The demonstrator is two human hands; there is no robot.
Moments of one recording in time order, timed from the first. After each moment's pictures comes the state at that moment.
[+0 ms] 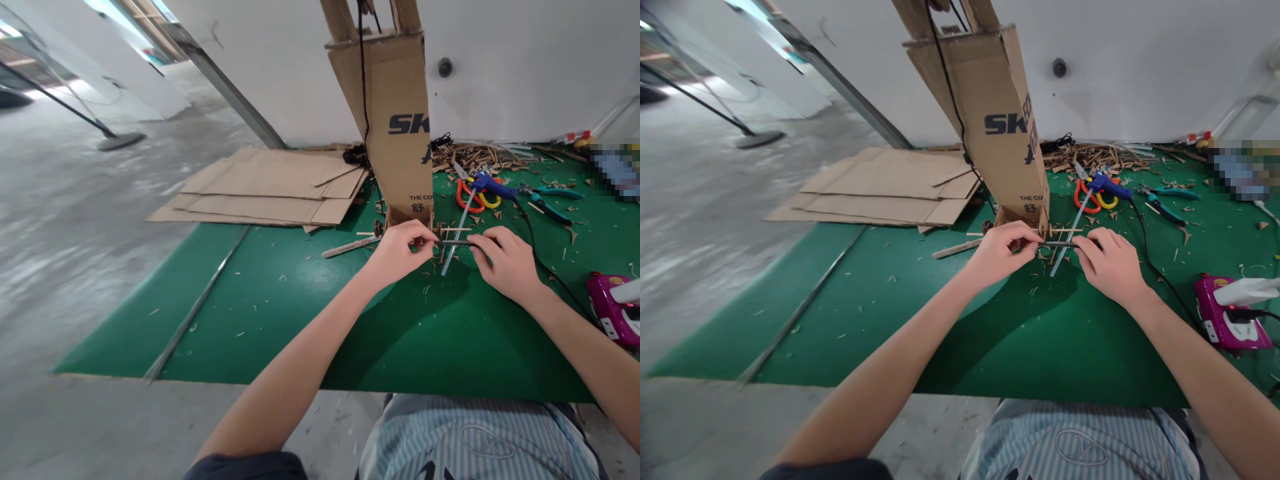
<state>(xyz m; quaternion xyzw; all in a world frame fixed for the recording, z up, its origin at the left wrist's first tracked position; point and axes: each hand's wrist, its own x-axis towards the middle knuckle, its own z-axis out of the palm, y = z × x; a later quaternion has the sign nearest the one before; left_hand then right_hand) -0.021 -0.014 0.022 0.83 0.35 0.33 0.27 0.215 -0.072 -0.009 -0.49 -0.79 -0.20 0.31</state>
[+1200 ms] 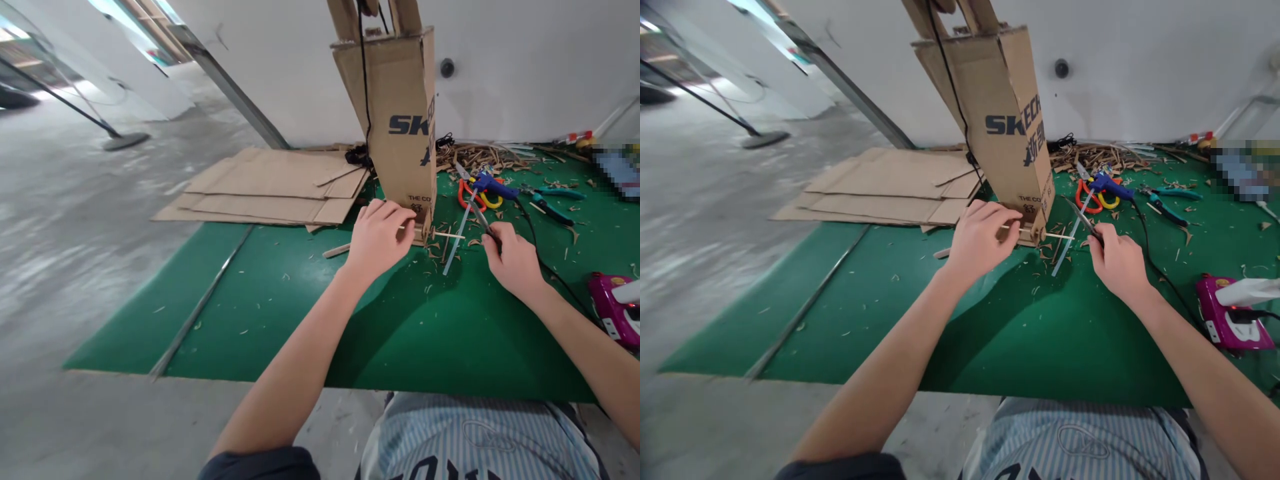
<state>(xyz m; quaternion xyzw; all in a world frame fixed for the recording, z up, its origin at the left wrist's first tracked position) -0.043 0.001 0.027 0.85 0.42 0.32 -0.03 0.220 -0.067 -0.014 -0.63 -0.70 -0.06 0.33</state>
